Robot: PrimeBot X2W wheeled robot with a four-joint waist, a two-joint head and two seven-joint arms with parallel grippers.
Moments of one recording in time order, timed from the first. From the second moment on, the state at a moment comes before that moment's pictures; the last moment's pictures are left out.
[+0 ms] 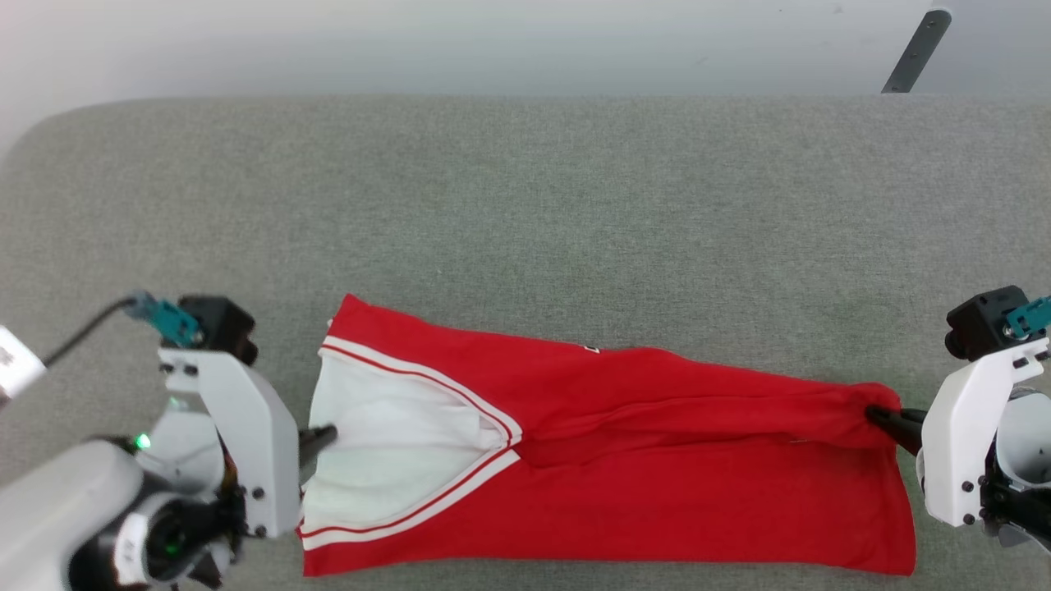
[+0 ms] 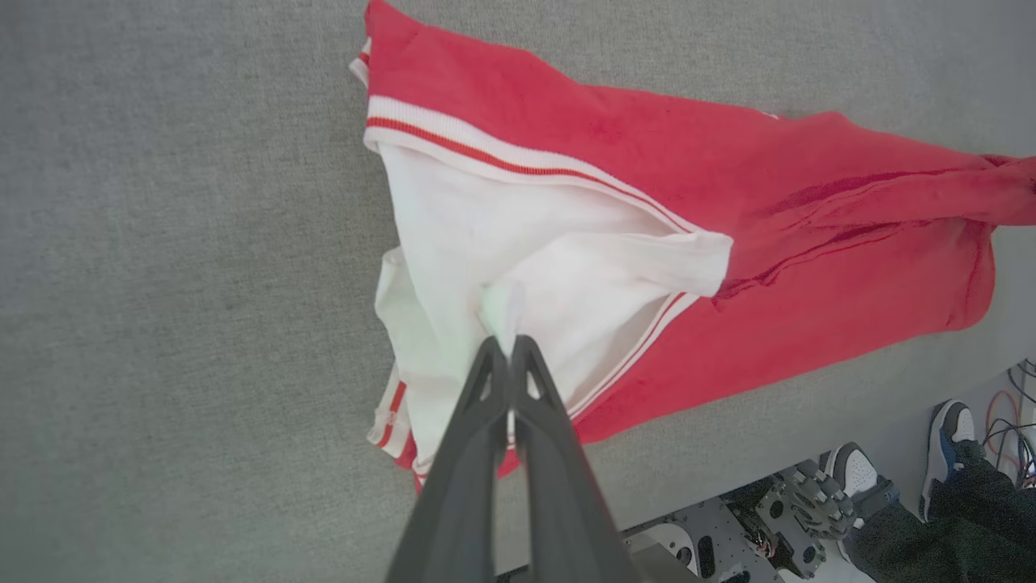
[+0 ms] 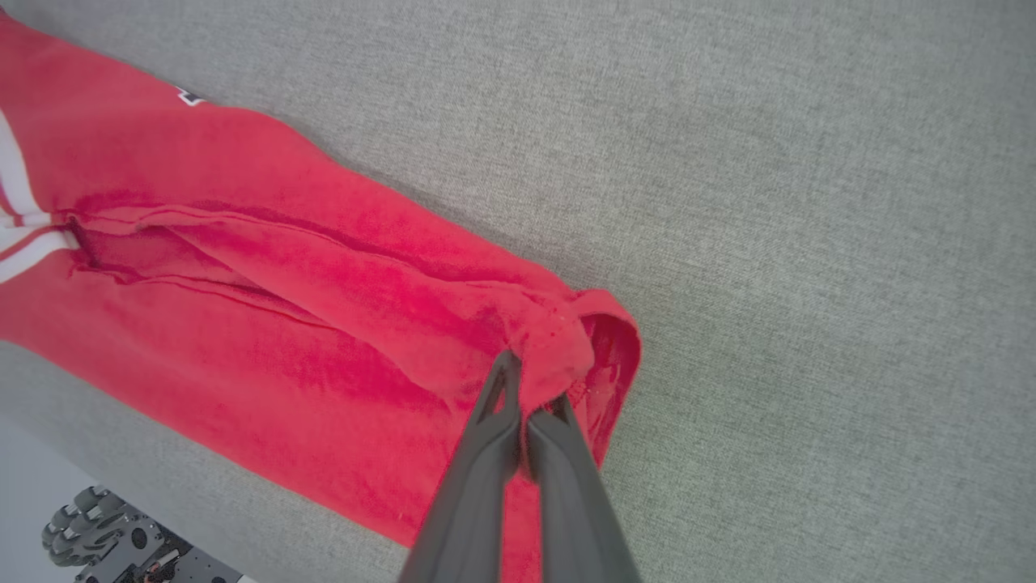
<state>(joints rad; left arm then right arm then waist) -0.66 1.01 -0.92 -0.24 -1.42 0.42 0.52 -0.28 -0.45 0.13 -0.05 0.63 0.13 0.95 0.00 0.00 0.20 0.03</state>
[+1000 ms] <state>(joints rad) -0.45 1.03 -0.87 -0.27 -1.44 0.40 0.24 -0.10 -0.39 0.04 -0.12 0.63 0.13 0.90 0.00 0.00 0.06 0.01</state>
